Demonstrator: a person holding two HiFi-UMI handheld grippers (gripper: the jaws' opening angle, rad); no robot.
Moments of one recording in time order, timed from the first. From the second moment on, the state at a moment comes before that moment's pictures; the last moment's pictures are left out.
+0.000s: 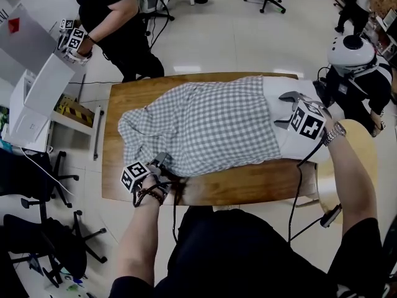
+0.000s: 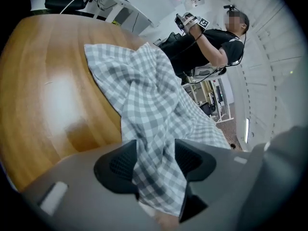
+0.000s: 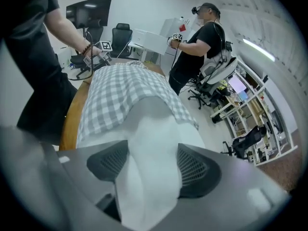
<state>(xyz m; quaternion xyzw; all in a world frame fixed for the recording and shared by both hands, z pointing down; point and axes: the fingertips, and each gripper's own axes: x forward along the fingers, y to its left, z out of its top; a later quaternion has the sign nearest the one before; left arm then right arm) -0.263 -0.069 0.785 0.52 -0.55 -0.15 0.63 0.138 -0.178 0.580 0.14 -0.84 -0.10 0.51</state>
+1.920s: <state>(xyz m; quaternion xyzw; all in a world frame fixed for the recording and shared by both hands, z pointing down) -0.424 -0.053 0.663 0.49 -0.70 -0.27 0.44 0.198 -0.142 0.591 0.13 -0.85 -0.21 0.47</state>
